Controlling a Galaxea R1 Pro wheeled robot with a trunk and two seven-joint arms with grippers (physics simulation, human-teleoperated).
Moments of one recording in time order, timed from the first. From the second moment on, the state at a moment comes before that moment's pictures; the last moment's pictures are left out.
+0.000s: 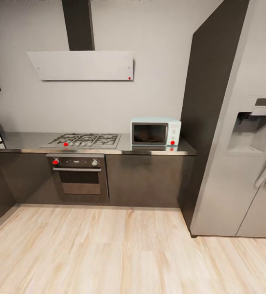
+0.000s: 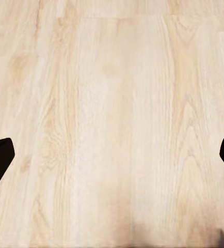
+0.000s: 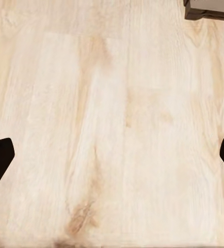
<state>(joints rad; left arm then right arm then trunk) 0.04 0.04 0.02 -0.68 0.00 -0.13 0.00 -0.09 -0.06 0.01 -0.51 0.03 -0.17 -0.01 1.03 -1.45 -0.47</state>
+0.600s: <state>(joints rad) 0.04 0.04 0.02 -0.68 0.00 -0.13 0.01 -0.09 -0.06 0.01 -0.51 0.15 -0.18 -0.02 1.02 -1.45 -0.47</state>
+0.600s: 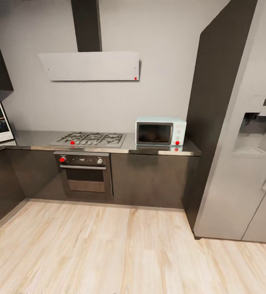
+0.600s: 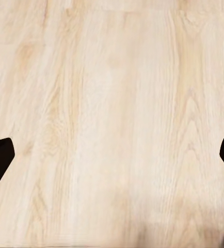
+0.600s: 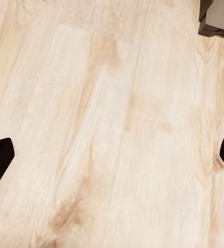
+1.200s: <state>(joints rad) 0.04 0.04 0.02 -0.68 0.00 -0.13 0.01 -0.09 -0.06 0.01 -0.51 0.15 -0.18 -0.02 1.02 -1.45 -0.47</state>
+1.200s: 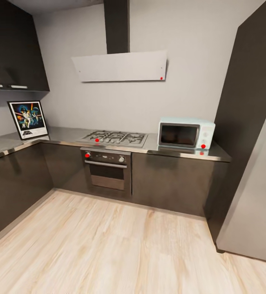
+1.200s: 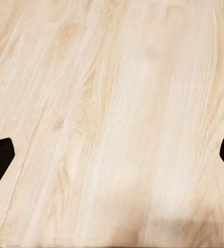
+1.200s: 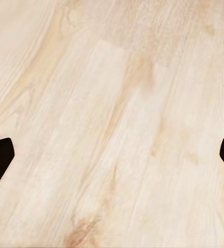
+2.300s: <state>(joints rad) 0.04 0.04 0.02 -0.68 0.00 -0.13 0.01 -0.09 -0.06 0.01 -0.51 0.15 -0.18 -0.02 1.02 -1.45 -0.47</state>
